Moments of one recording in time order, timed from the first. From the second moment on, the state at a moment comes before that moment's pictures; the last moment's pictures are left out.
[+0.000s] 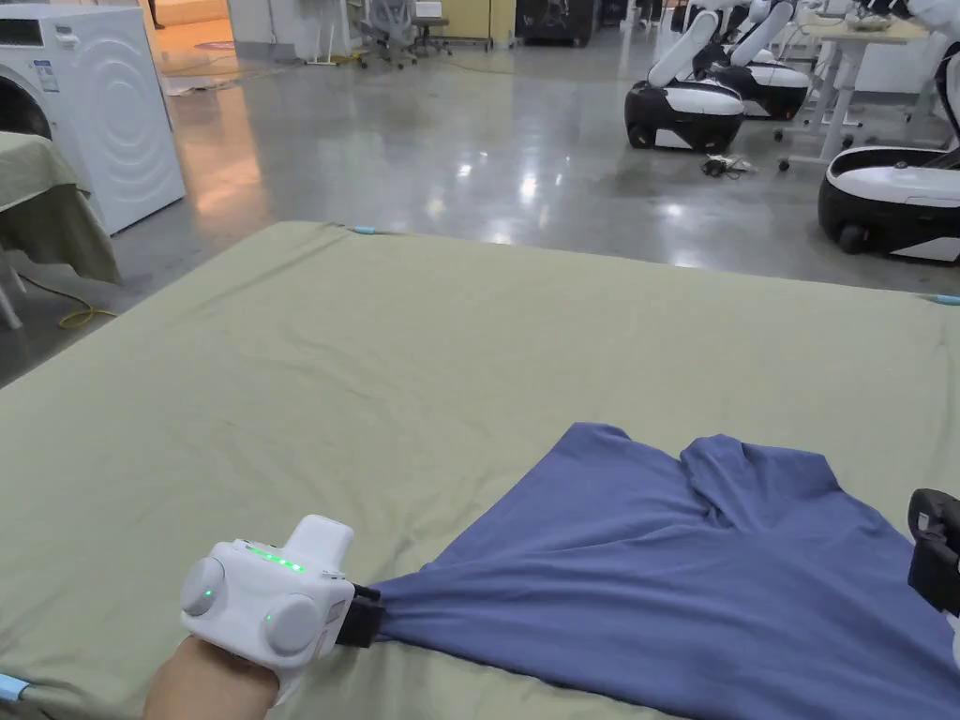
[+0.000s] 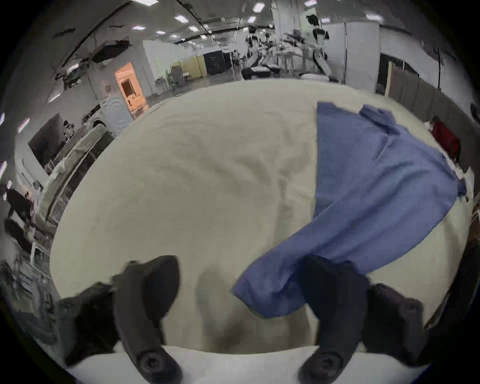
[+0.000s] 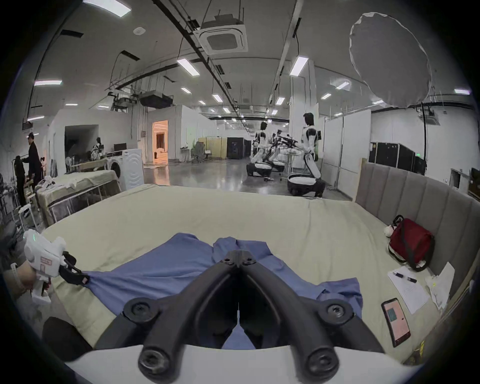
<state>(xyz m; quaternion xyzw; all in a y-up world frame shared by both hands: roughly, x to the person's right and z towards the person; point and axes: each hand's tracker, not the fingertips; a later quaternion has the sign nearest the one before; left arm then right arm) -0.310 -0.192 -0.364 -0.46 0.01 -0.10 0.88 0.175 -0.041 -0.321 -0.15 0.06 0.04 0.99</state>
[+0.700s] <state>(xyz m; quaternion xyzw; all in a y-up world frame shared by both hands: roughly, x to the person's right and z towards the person) -0.289 -0.121 -0.315 -0.36 -0.04 -0.05 0.93 0.196 -0.064 -0.363 -0.23 0.07 0.02 0.97</state>
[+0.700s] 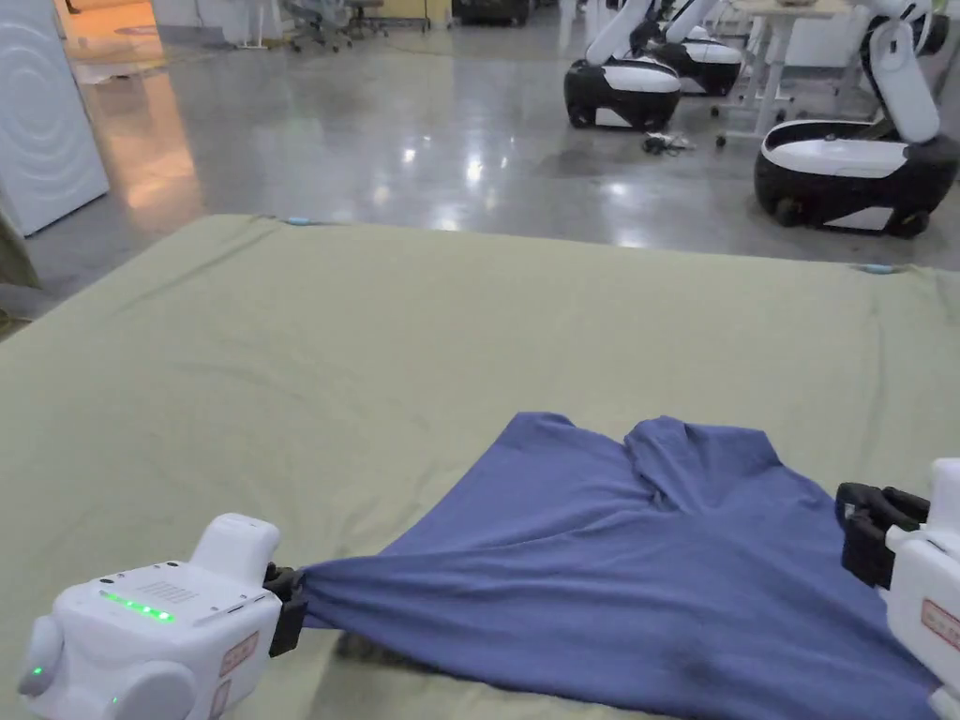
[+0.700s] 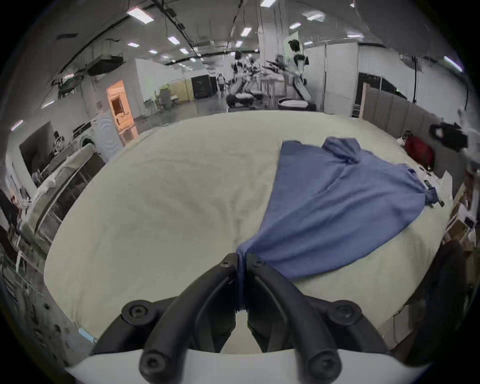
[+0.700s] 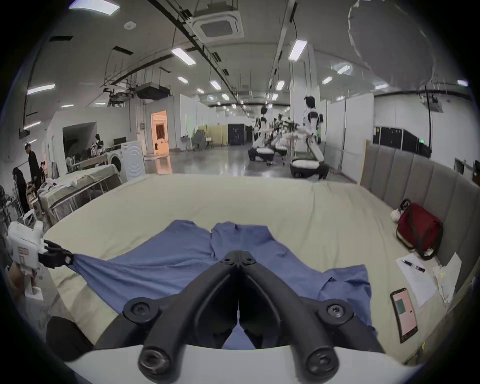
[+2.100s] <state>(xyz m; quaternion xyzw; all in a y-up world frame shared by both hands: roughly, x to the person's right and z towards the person) -0.270 0.043 -0.435 -0.27 -0.07 -0.04 0.96 0.261 0.139 -0.514 -0.23 0.09 0.06 0.97</state>
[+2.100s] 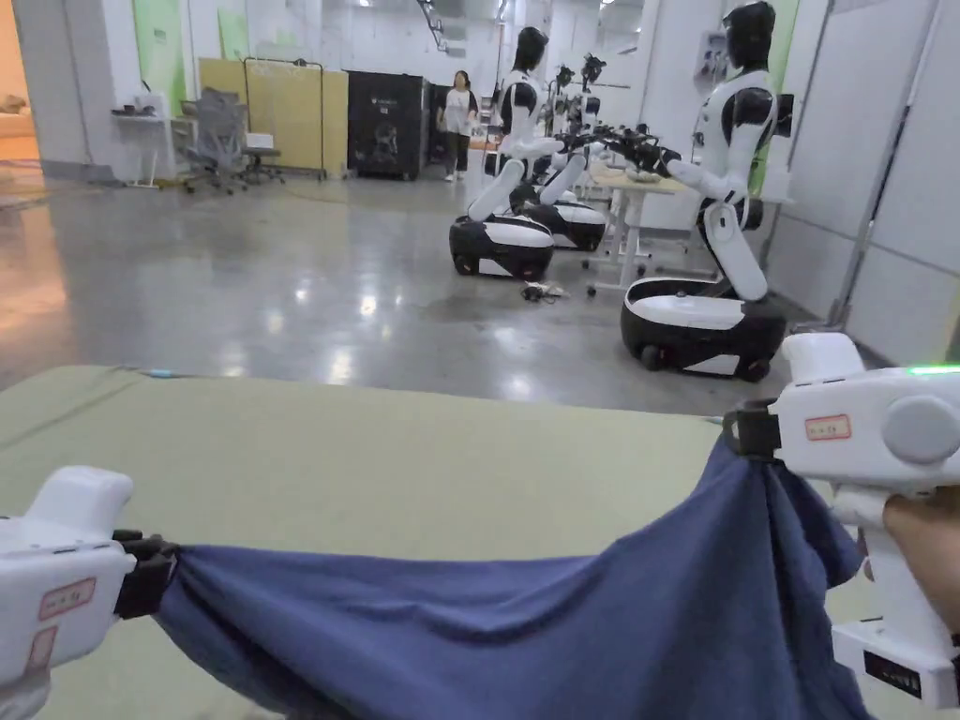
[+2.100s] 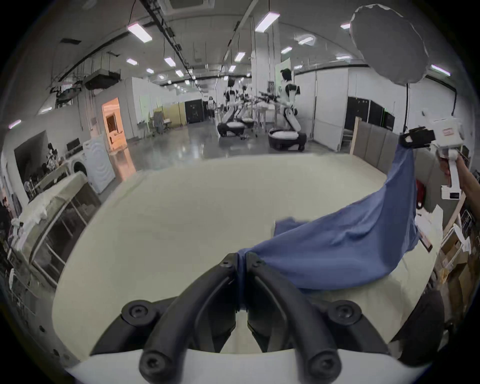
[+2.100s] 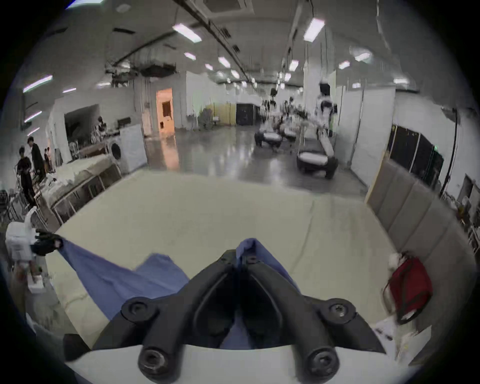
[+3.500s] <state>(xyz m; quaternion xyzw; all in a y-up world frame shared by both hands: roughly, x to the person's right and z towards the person) -0.252 0.129 -0.526 -0.17 0.01 -0.04 0.99 0.337 0.194 -0.530 -0.11 0.07 -0.11 0.99</state>
